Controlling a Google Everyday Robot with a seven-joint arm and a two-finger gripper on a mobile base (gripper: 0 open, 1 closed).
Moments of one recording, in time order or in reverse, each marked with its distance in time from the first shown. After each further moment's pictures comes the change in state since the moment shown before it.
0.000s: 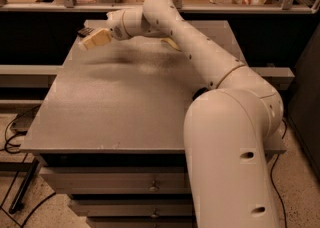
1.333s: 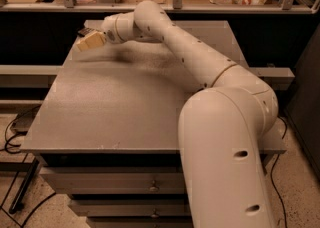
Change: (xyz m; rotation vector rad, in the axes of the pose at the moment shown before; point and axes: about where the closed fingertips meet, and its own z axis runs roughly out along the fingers) arm 0.009 -0.003 0.026 0.060 0.005 0.061
